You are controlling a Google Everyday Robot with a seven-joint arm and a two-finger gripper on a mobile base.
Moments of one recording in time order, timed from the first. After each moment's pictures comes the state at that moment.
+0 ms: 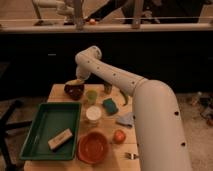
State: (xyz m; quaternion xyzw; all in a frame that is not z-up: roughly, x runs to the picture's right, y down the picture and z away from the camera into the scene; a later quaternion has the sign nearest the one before) arm -0.150 -0.061 0.879 -0.19 -0.16 0.11 0.96
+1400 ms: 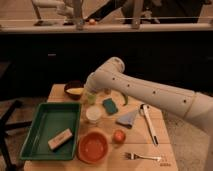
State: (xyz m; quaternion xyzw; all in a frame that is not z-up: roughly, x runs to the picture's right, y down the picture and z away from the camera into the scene) arm -0.088 0.010 0.735 -0.15 -0.23 0.11 0.95
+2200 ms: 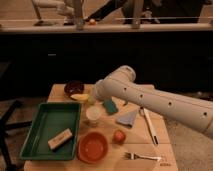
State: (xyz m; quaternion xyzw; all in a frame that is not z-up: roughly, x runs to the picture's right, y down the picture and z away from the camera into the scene) arm -0.064 0.034 0.720 -0.15 -0.24 0.13 0.95
